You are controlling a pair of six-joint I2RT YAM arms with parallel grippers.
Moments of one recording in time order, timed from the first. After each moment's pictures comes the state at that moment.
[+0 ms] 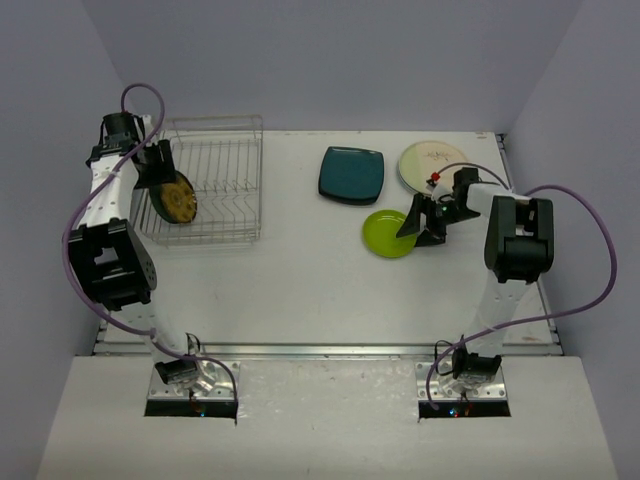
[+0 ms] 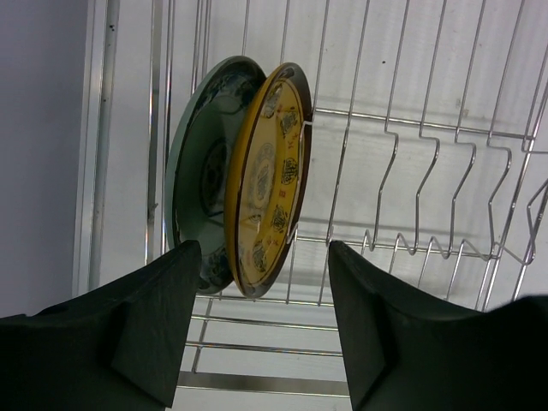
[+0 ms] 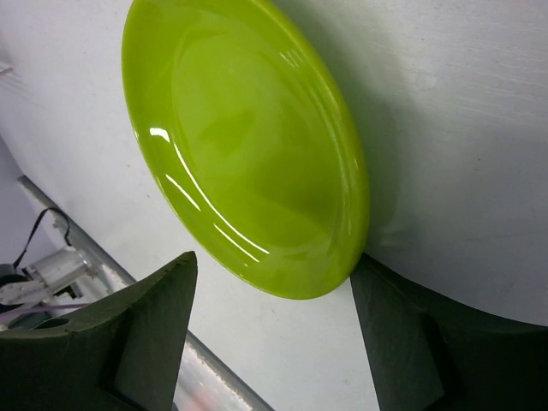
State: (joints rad) left arm 0.33 1.79 1.62 -0.73 0.11 0.03; right arm -0.12 2.04 1.25 -0.61 -0.71 0.04
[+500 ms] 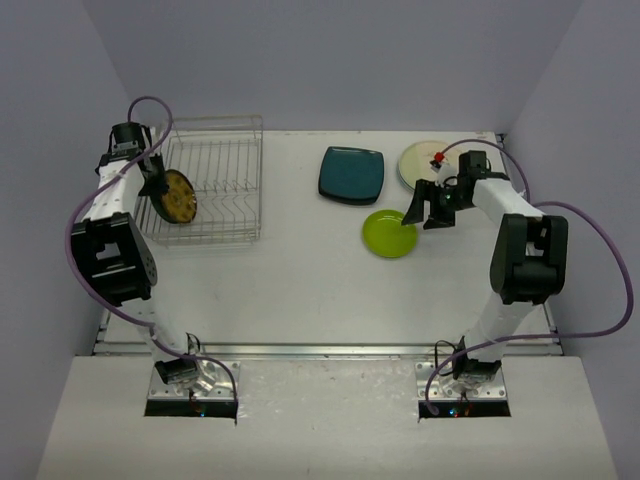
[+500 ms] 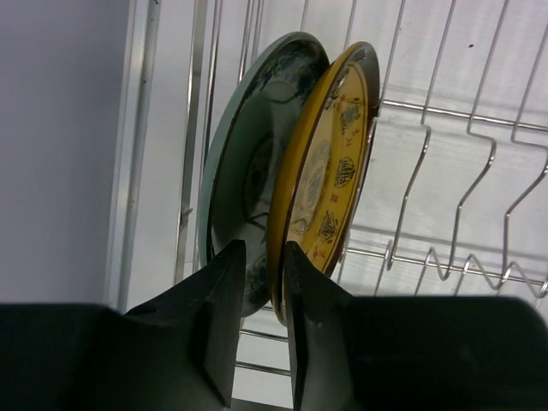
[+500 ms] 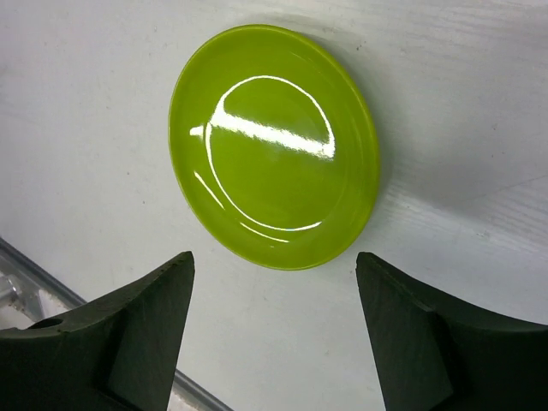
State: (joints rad) left arm 0.32 1.83 1.54 -0.66 -0.03 0.06; right arm -0.08 1.85 1.25 -0.61 -0.57 -0.01
